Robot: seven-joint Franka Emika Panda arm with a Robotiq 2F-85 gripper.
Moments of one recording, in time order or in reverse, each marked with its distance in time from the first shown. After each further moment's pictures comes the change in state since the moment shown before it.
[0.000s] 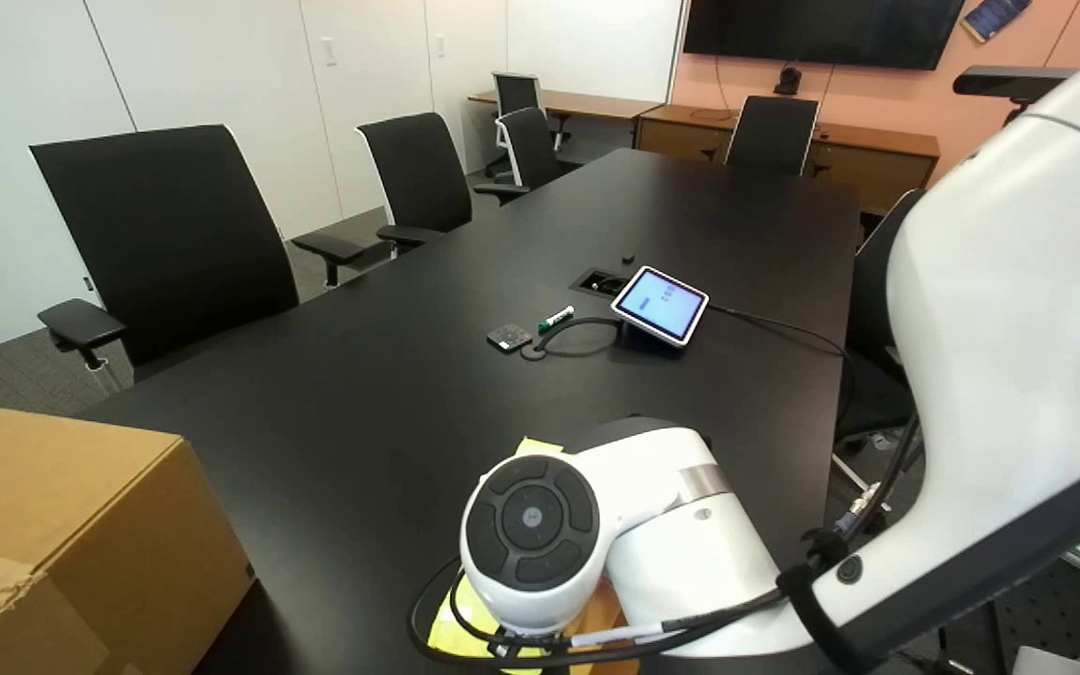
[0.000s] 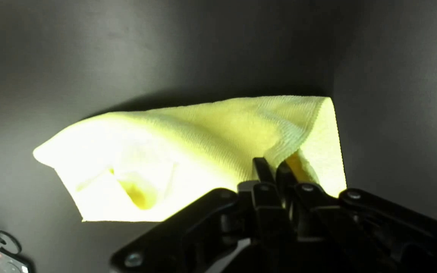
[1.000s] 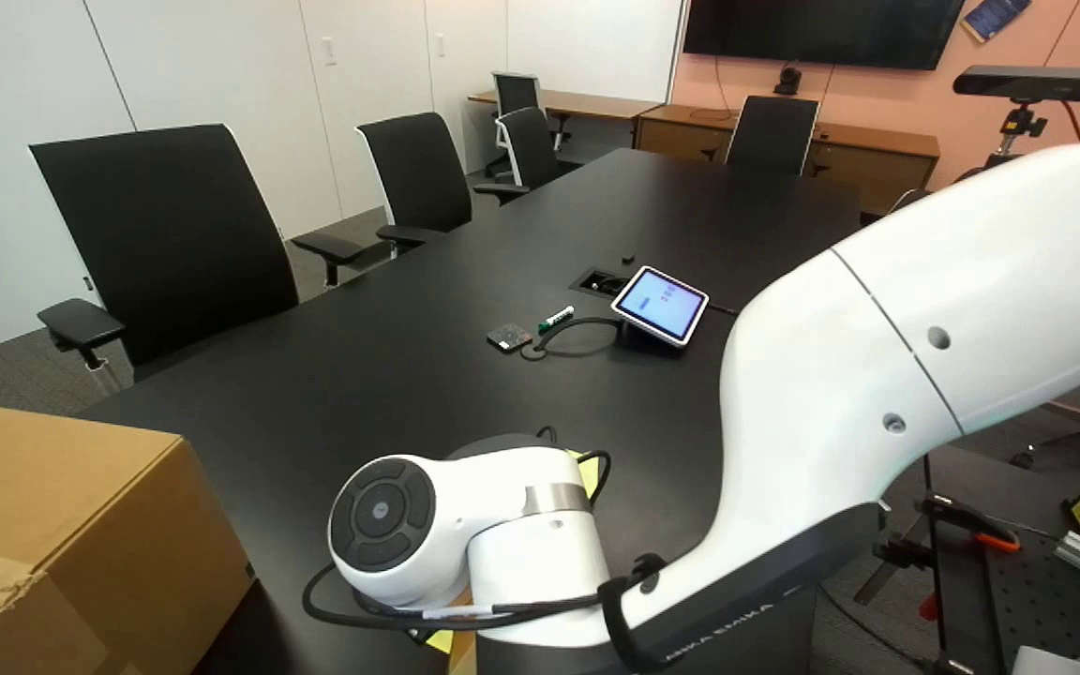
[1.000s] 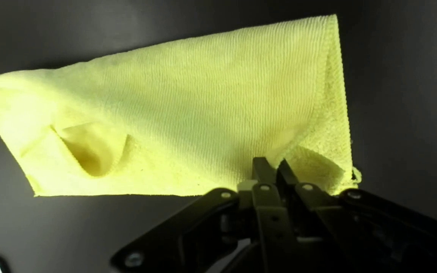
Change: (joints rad) arm -0.102 0.343 0.053 0.554 0.065 -0.203 -0.055
